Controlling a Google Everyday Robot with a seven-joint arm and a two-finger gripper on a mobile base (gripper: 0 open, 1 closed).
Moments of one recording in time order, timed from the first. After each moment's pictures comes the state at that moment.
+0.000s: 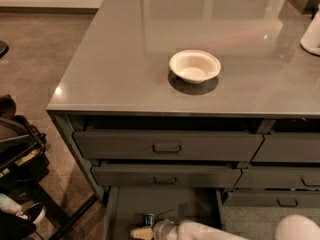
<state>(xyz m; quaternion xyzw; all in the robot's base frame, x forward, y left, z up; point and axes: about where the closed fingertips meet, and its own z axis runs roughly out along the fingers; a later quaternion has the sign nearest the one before) 0.442 0.037 0.149 -0.11 0.92 0.29 0.25</state>
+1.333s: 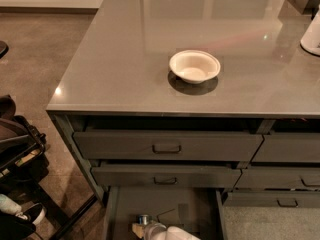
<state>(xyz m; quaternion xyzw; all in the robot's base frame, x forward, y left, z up) 0.450 0.061 0.144 -0.04 0.92 0.25 0.29</state>
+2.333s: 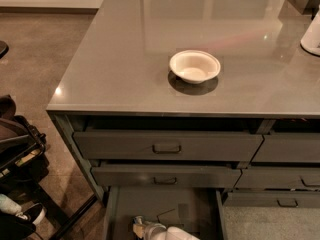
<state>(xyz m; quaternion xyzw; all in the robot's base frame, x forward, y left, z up) 0.450 0.061 0.144 -0.04 0.92 0.25 0.29</state>
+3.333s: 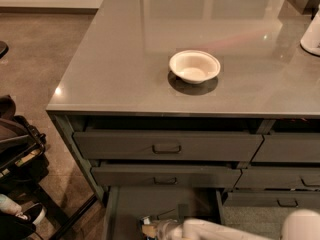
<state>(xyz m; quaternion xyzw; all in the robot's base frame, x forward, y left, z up) 0.437 0.031 0.170 -0.13 0.91 0.29 0.25</state>
